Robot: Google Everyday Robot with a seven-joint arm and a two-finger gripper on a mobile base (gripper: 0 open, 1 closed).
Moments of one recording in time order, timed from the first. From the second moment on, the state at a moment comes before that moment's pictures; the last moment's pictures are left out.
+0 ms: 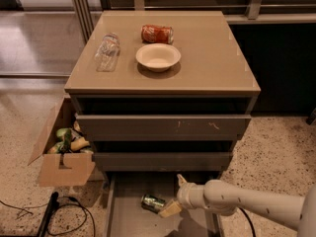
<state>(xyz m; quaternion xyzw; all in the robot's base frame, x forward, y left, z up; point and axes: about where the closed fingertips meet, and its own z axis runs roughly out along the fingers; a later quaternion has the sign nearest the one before) 0.513 -0.053 0.334 -0.46 0.79 0.22 0.35</state>
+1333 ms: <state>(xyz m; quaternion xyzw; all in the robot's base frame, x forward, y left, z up) 0.543 -0.024 0.225 -0.46 0.79 0.25 0.32</state>
